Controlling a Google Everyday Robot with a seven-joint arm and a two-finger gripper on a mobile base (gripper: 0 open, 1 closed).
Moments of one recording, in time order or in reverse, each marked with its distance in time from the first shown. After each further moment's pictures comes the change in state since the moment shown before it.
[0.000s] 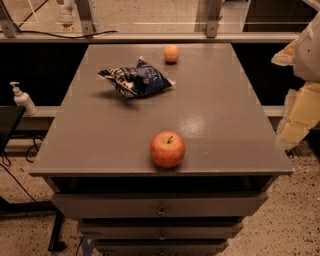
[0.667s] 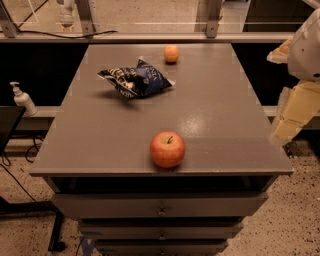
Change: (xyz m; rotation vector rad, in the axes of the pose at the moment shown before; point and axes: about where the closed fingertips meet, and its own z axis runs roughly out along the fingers) arm -0.007 -0.007 0.005 0.015 -0.023 -0.013
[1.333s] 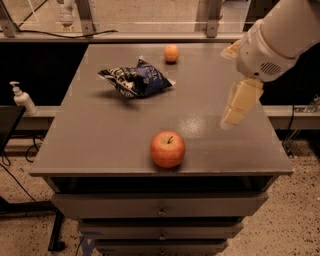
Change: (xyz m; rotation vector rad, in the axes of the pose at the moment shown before) arm -0.065 -0.042 0.061 0.014 -0.176 -0.099
